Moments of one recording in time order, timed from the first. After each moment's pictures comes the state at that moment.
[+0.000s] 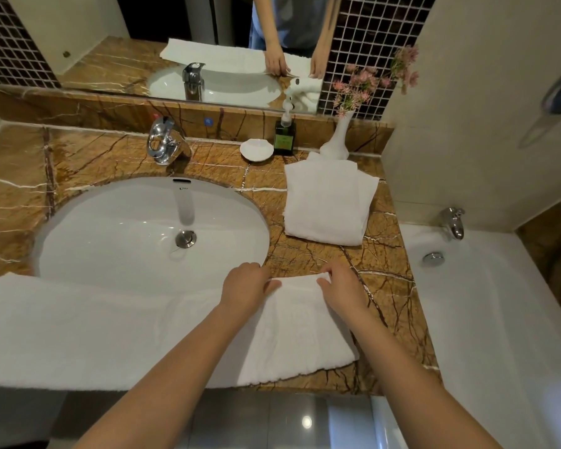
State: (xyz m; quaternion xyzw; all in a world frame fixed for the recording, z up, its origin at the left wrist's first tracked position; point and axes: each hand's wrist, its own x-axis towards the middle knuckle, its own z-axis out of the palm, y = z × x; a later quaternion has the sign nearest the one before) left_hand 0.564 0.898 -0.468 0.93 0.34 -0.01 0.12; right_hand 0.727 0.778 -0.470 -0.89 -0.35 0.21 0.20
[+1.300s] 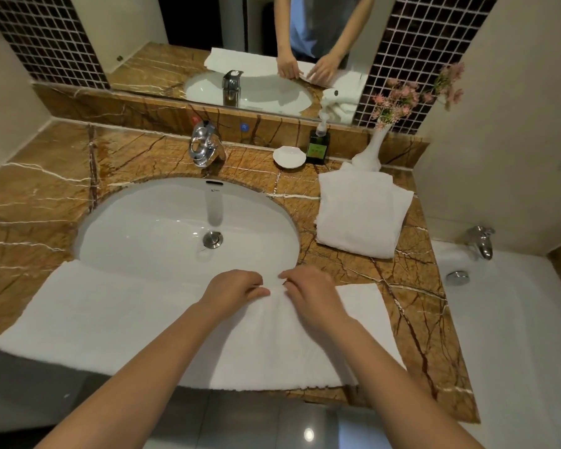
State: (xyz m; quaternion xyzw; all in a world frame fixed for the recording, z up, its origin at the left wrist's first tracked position) left_hand 0.487 0.948 -0.468 0.92 0.33 -0.01 0.23; right_hand 0.644 0.826 -0.446 -0.77 -0.59 0.17 0.17
